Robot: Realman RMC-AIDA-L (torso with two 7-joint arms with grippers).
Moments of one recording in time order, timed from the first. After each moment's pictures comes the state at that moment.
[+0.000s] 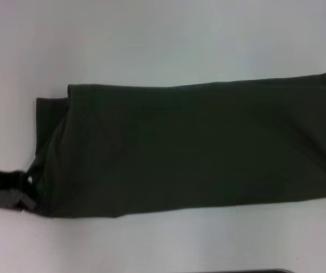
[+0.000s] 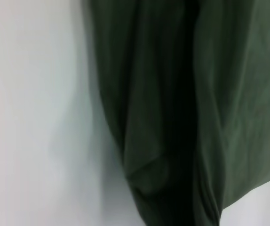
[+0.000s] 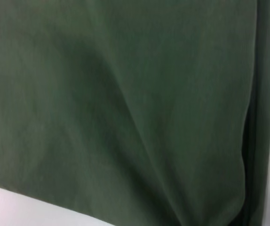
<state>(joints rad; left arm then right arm) -0.55 -2.01 -2.37 -0.86 -0.56 1.90 -2.66 0.52 1.90 -0.64 -0.79 -2.77 -1.77 2.42</state>
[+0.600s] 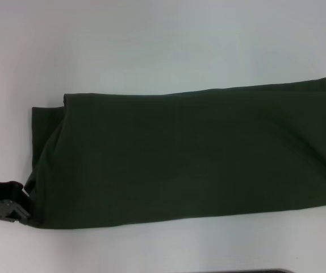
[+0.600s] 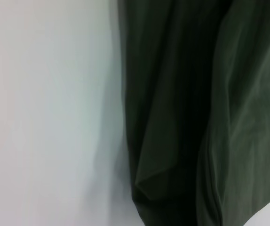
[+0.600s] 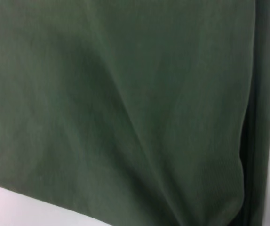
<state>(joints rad) -0.53 -2.02 -2.38 -0.88 -0.51 1.91 -2.67 0.51 1.90 -0.65 -0.79 -2.77 -1.79 2.40</state>
